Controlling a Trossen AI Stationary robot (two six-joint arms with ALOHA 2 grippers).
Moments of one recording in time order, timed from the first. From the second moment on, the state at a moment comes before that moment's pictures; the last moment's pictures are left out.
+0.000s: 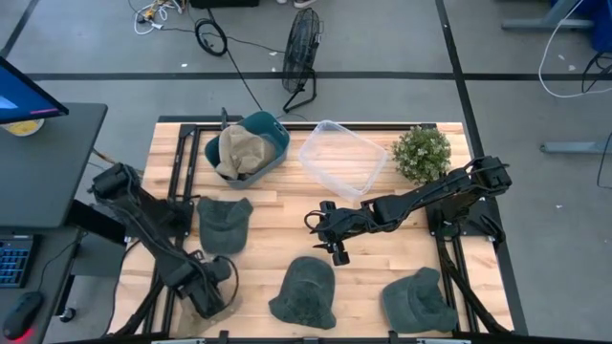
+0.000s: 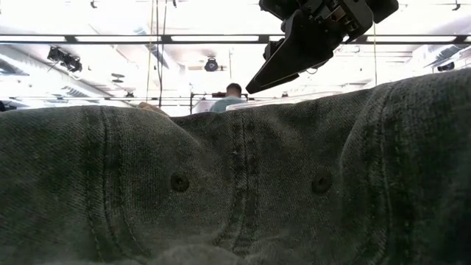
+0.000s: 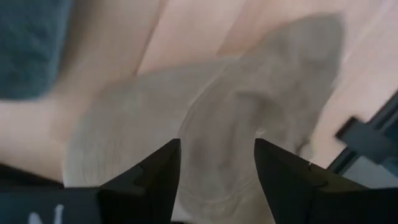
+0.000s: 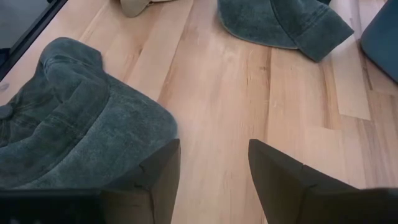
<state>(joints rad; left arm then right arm) -0.90 1.56 1.02 -0.92 0.04 -1.39 0.24 1.66 1.02 -0.08 0.04 -0.04</state>
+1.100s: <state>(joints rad) -0.74 1.64 1.39 -1.13 -0.39 -0.44 0.24 1.66 1.02 -0.07 0.04 -0.07</state>
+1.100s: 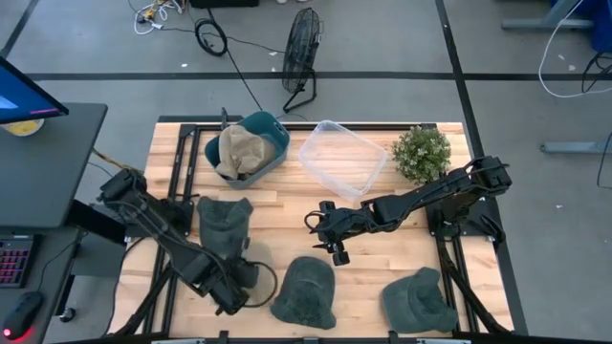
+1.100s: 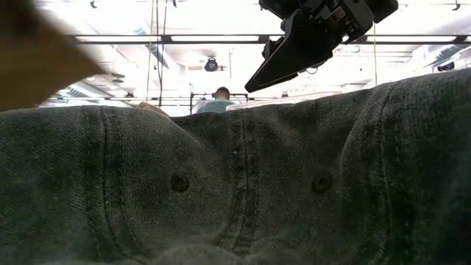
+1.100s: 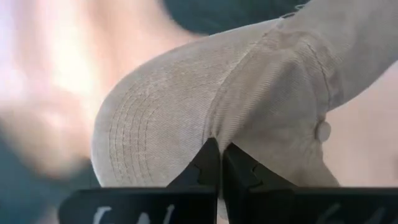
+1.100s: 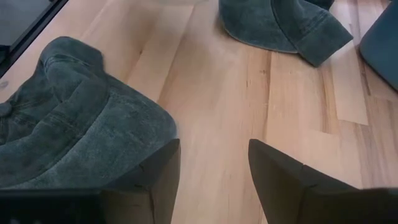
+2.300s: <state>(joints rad) 0.33 1.64 1.50 -1.11 -0.61 0.98 0.24 1.66 1.02 -0.07 0.04 -0.09</state>
